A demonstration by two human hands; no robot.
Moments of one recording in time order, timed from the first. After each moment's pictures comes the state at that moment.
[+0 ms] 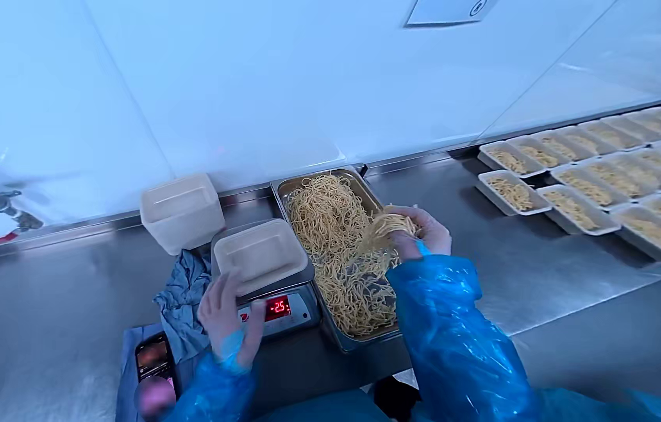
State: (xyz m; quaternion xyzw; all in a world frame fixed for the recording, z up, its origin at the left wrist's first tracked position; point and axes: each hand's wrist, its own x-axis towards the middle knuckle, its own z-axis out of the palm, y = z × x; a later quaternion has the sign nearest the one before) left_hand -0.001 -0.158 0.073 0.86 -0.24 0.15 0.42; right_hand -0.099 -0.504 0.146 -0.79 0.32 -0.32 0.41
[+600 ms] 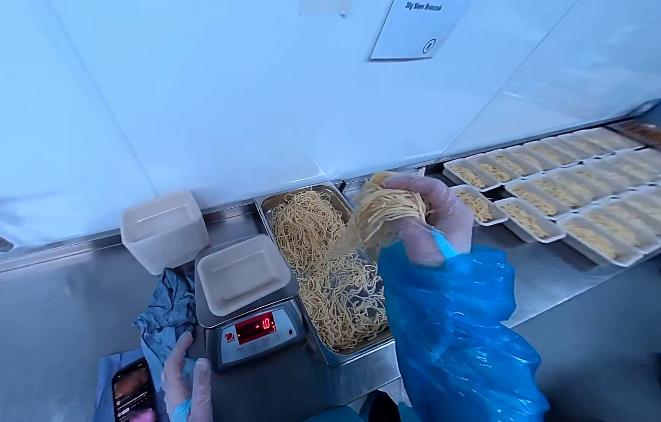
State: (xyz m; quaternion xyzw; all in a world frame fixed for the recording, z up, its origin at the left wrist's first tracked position) left_hand -0.039 -0.092 0.033 0.78 -0.12 0.06 0.61; right_hand -0.086 -0.469 0.257 -0.79 0.02 -0.45 0.42
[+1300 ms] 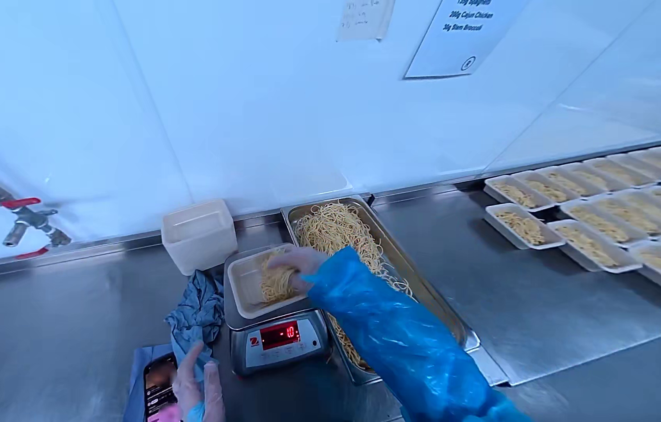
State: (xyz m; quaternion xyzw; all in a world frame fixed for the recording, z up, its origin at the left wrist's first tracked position) left_hand -0.039 -0.074 0.030 0.80 -0.07 0.11 0.58; right_hand 0.037 -0.393 0.174 -0.95 -0.07 0.10 0.29
